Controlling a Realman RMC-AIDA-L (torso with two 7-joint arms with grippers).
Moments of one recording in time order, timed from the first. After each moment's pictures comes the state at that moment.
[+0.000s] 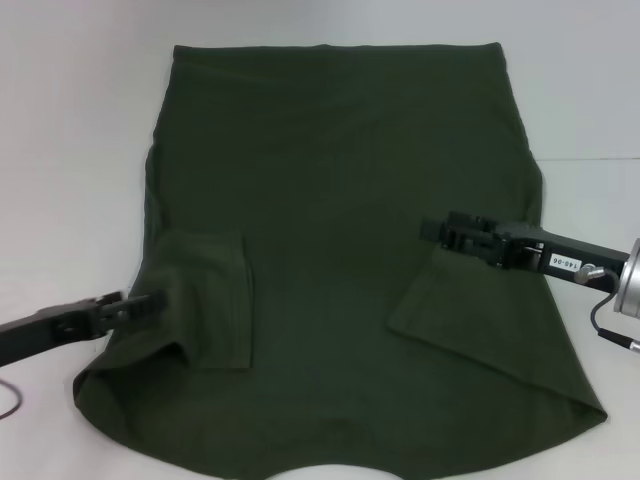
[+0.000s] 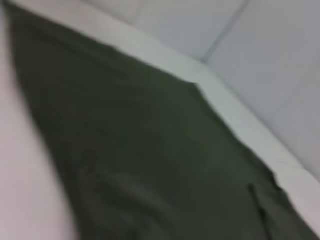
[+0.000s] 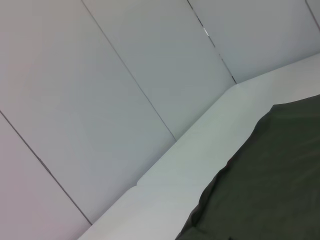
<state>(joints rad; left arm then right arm) -0.43 -2.15 0.44 0.84 2.13 1.41 -1.89 0.61 2.08 -0.60 -0.51 -1.85 -1.36 1.65</state>
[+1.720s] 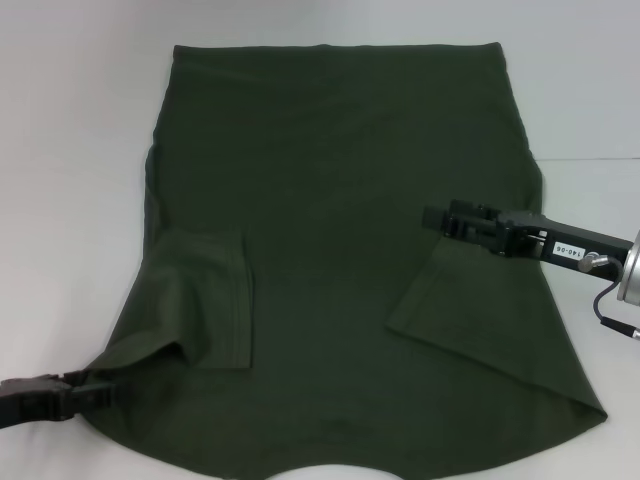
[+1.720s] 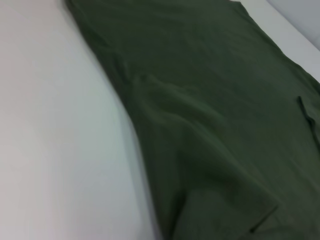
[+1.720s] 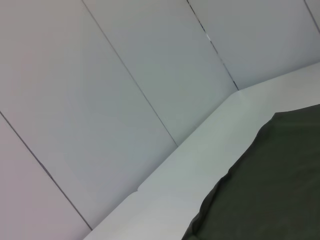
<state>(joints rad) -0.39 -2.16 0.39 0.89 2.38 1.42 -1.84 0.62 2.07 -0.60 -0.51 -1.84 -1.37 1.65</state>
